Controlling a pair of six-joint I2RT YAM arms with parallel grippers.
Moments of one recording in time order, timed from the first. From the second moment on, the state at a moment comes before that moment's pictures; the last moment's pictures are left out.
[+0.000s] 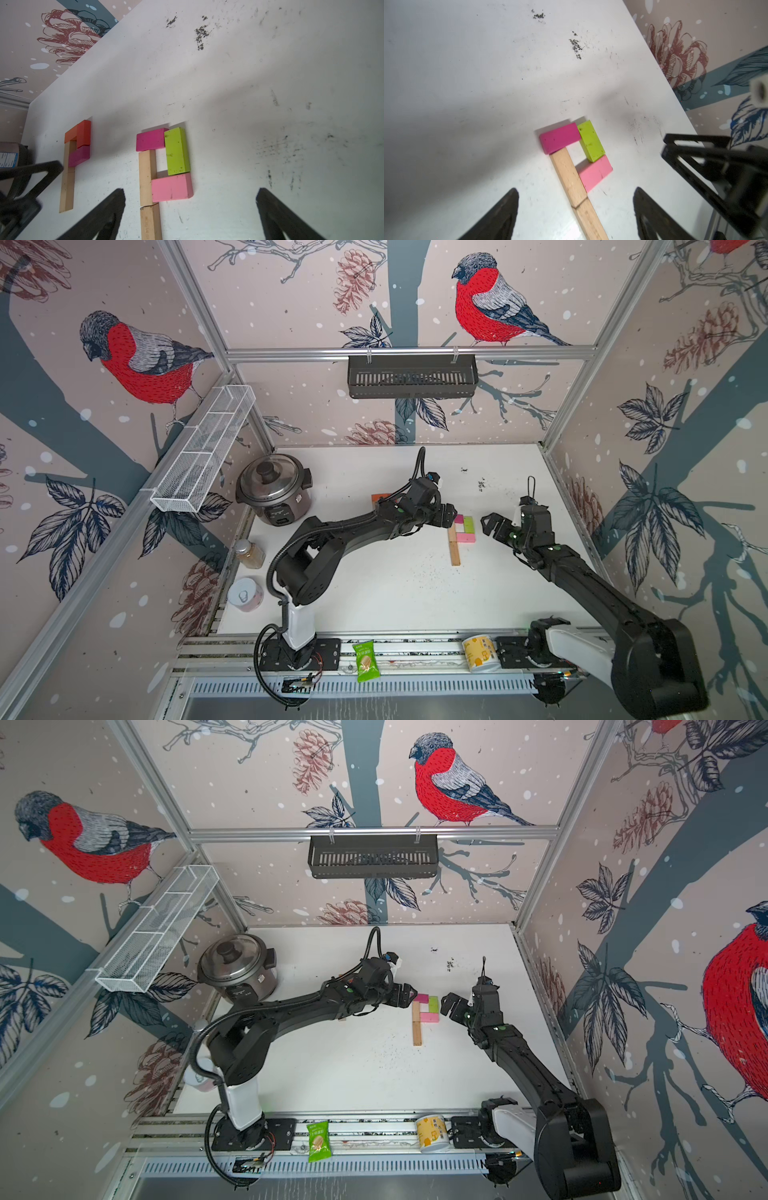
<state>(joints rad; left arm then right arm) -0.79 1.95 1.38 -0.11 0.16 -0.49 0.15 1.09 0.51 -0.12 -0.13 0.56</state>
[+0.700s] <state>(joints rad) -0.70 2.46 1.98 -0.37 0.45 -0.39 0.19 1.13 0.47 -0.03 -0.06 0.60</state>
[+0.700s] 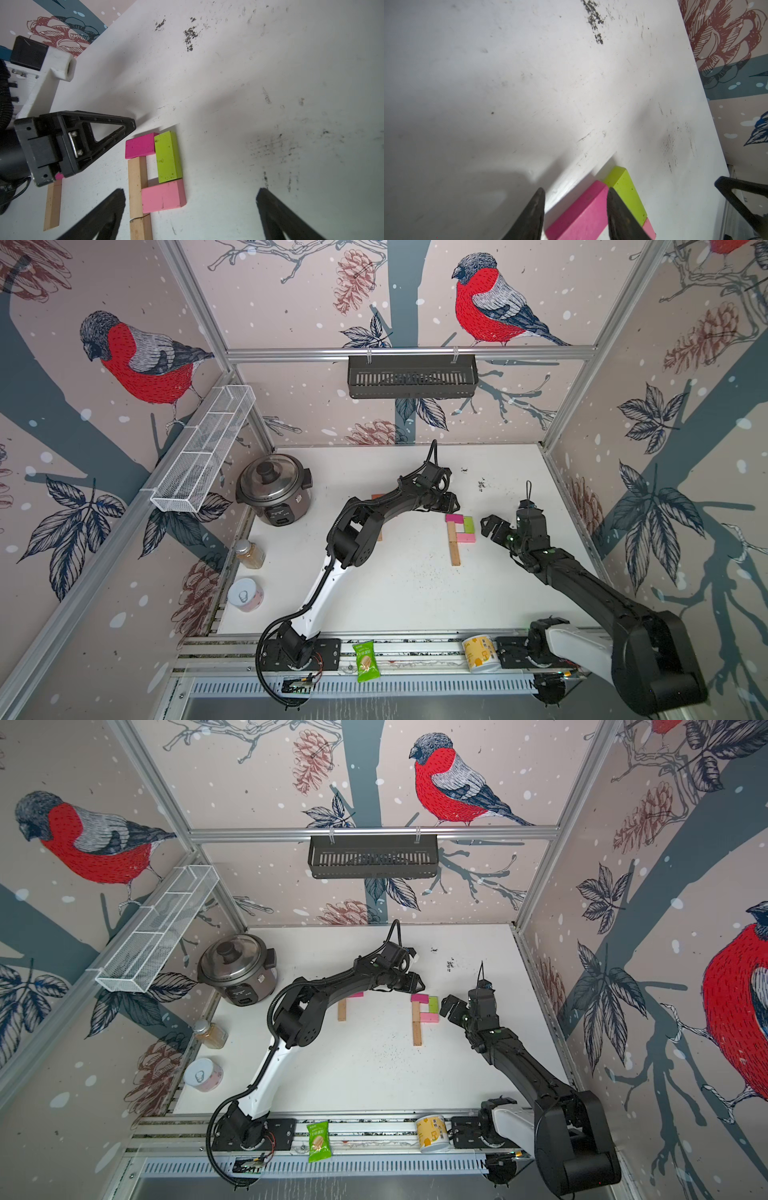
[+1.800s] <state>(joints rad) -0.69 2.47 1.92 -0.28 0.57 -0.44 0.22 1.22 0.50 -0.03 -0.04 0.60</state>
